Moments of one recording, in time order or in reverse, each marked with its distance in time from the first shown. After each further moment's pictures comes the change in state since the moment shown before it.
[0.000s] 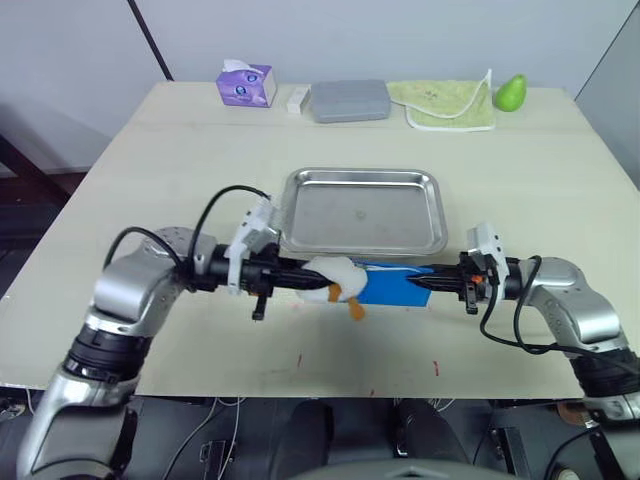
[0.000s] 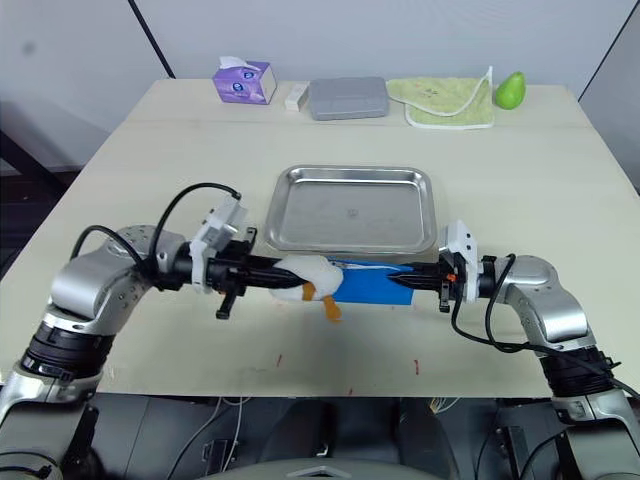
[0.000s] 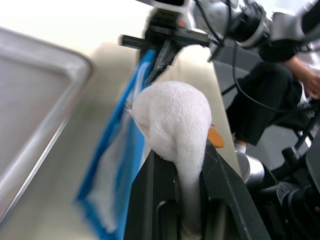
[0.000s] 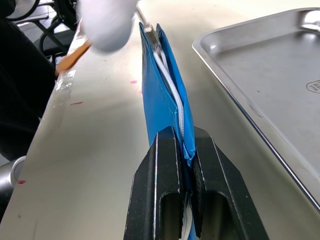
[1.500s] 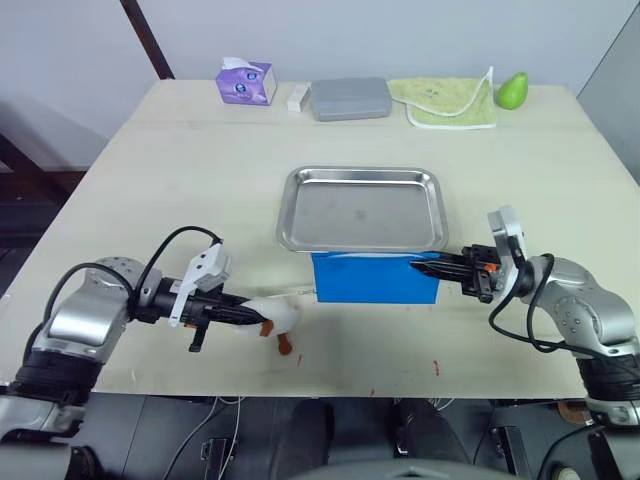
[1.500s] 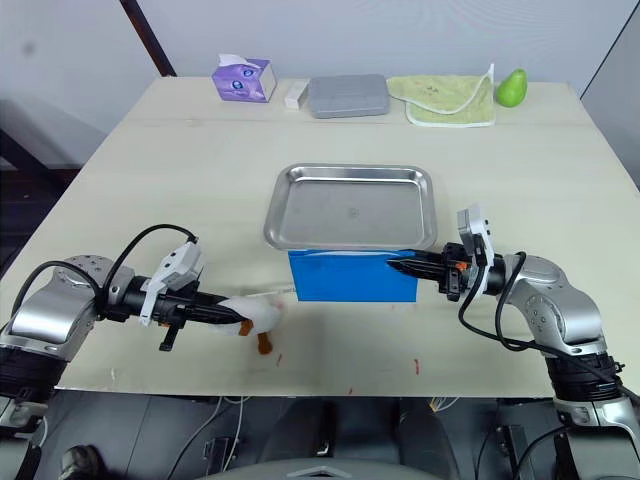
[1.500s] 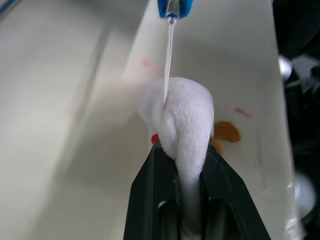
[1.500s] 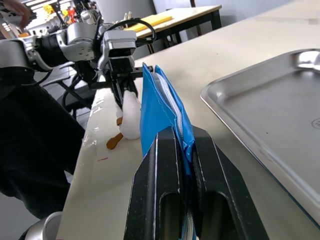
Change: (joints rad) left arm 0.183 0.151 -0.065 0.260 0.306 -0.447 -0.166; right arm 0.018 0.024 -0.101 -0.104 0.208 0.172 -0.036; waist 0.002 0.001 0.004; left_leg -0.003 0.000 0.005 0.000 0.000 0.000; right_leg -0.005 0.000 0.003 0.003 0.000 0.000
